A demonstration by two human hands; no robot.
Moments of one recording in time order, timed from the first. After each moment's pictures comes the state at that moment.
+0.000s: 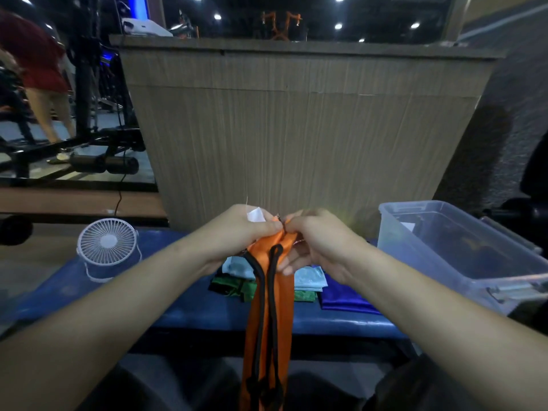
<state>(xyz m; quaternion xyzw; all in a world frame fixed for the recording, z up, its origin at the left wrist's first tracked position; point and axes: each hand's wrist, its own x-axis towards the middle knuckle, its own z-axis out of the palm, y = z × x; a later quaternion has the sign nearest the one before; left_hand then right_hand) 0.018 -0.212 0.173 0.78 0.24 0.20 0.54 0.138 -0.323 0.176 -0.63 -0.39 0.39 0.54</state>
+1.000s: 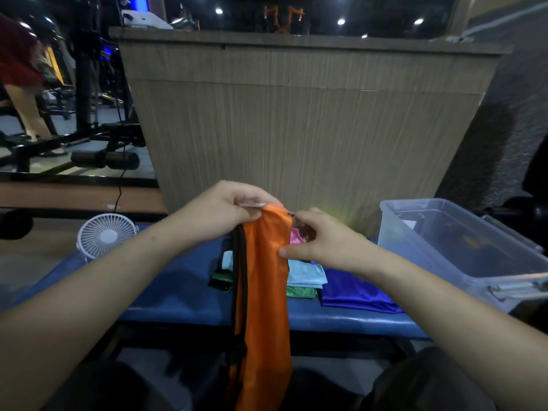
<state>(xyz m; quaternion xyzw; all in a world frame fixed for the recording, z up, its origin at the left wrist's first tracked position) -0.001 -0.198 0.197 0.87 0.14 0.22 0.42 0.171 -0.332 0.159 -0.71 -0.59 0.14 0.35</state>
